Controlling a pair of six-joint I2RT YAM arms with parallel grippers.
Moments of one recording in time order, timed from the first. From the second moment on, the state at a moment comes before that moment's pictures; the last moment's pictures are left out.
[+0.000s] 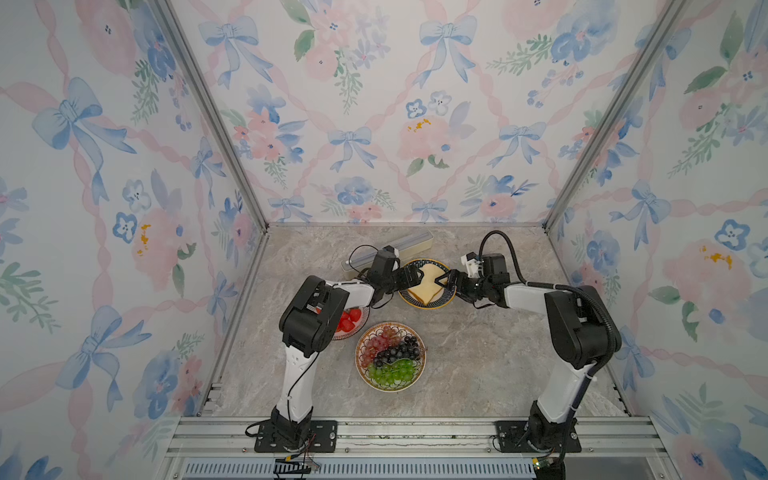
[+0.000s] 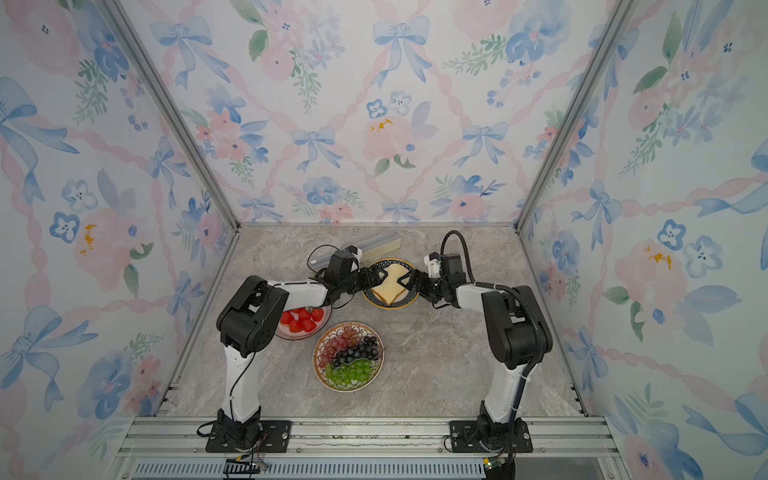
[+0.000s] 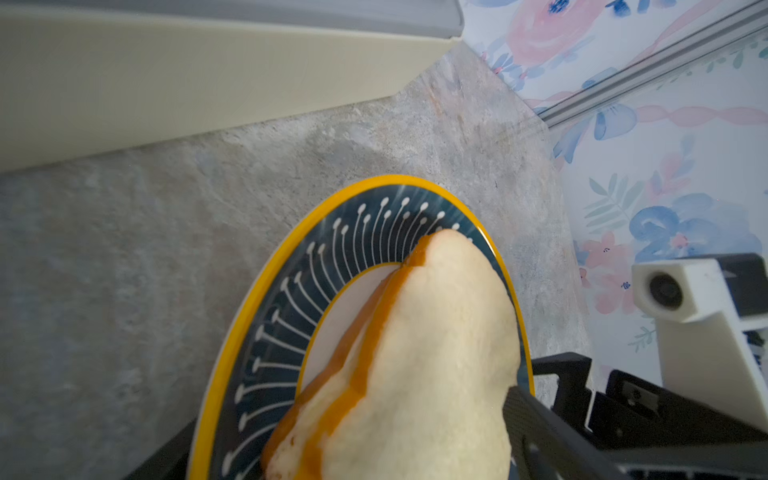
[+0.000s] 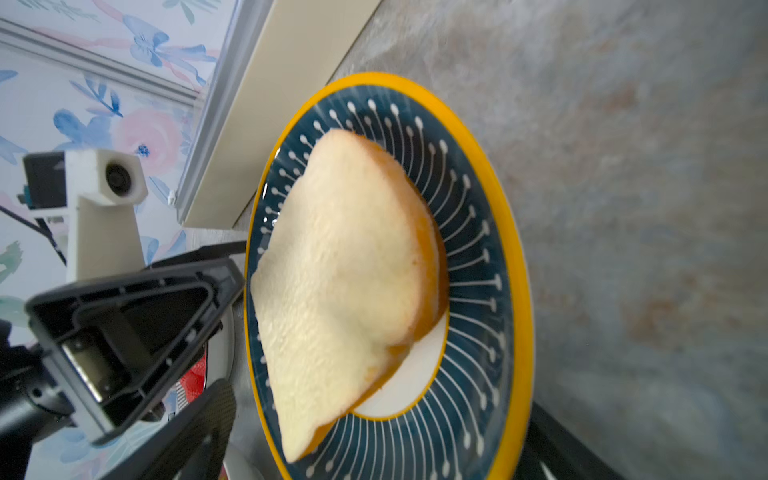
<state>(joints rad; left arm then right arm) -0.51 2.08 1.23 0.26 0.27 -0.73 0.24 1.84 0.96 0.12 -0.59 0.59</state>
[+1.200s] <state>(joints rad) -0.10 1.72 1.19 -0.04 0.03 -0.49 0.16 2.08 1.56 -0.17 -0.45 0.36</state>
